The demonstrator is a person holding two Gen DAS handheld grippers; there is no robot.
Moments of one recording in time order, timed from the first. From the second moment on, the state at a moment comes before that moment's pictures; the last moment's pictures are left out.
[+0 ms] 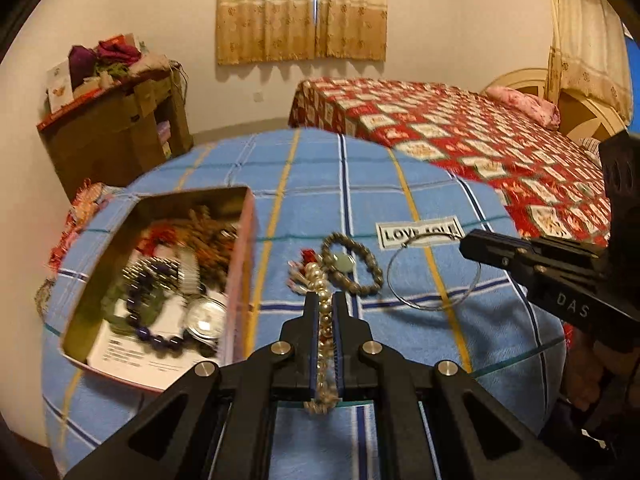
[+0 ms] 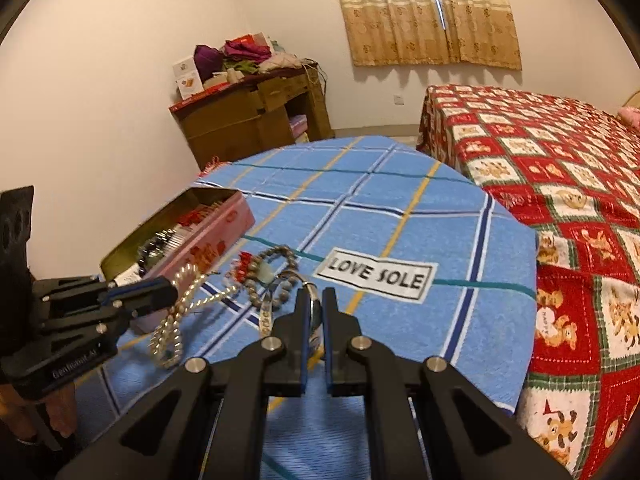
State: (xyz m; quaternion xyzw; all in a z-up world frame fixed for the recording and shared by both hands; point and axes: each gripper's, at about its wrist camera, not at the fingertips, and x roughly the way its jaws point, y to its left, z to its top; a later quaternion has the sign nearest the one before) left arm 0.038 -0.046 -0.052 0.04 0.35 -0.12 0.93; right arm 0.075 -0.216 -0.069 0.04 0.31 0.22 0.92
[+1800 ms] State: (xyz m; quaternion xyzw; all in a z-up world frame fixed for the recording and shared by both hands) left arm 0.037 0.049 -0.003 -0.01 0.29 -0.01 0.96; right arm 0.083 -0.113 -0.005 -0.02 0.25 0.30 0.92
